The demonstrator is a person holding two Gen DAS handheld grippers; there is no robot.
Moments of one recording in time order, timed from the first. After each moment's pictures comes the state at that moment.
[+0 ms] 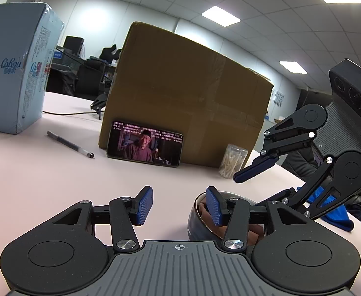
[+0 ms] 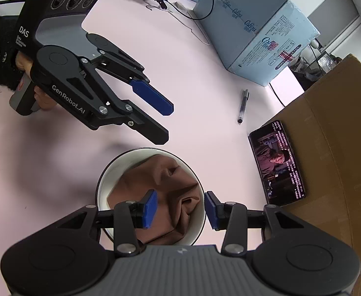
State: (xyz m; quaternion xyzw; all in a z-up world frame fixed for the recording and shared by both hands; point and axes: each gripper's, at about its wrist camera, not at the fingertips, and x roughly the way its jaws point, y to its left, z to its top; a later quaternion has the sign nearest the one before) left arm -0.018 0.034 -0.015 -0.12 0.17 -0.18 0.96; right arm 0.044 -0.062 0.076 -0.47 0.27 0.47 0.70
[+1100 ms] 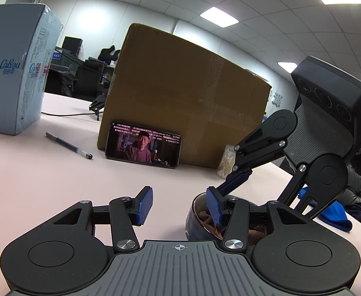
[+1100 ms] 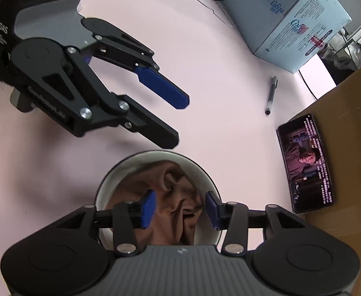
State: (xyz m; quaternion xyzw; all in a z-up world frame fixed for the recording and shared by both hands) left arm -0.017 0.036 -0.015 -0.12 0.16 -0.19 0.96; right arm 0.063 -0.035 0.058 -0.47 0.33 0.50 0.65
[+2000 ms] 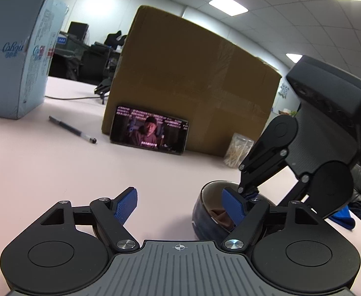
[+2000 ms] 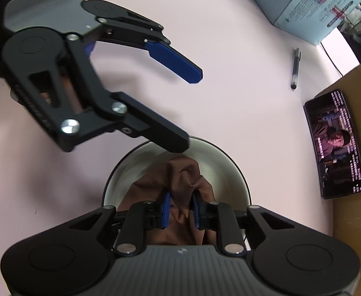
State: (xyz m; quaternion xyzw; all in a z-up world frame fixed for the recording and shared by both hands) left arm -0.009 0.034 -0.020 -0.13 0.21 -0.17 0.95; right arm 0.071 -0.019 0.042 -0.47 0.40 0.49 0.61
